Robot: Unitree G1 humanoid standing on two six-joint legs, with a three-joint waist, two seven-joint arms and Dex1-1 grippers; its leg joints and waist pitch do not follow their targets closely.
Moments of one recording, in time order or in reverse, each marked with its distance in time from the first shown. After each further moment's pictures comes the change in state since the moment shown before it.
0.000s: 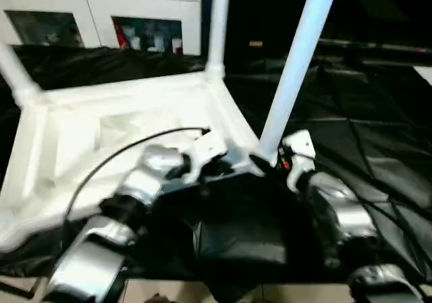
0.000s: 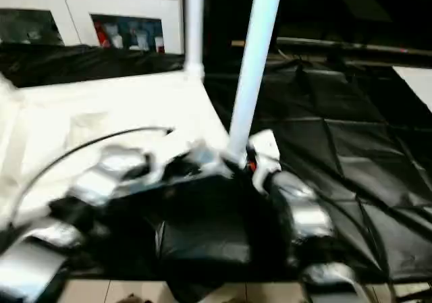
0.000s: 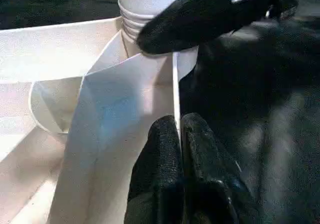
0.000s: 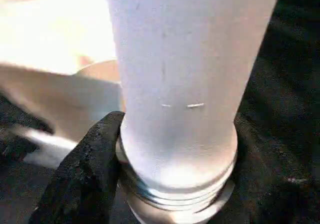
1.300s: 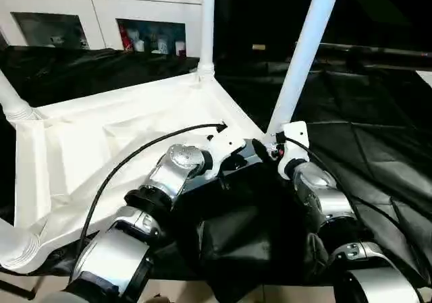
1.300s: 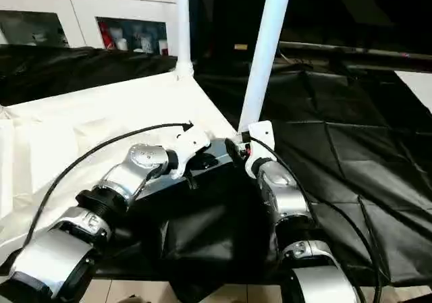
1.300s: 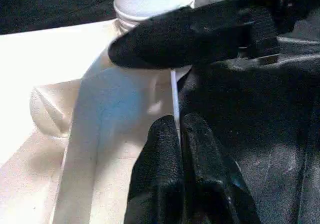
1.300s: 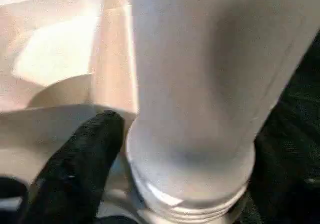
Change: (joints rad) left arm -0.063 -0.080 0.013 0.133 0.021 -0.020 0.103; right arm -0.118 0.035 -0.031 0.187 -0.038 -0.058 -0.101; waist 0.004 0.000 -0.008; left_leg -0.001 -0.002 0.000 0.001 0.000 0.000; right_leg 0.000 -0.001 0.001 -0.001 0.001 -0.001
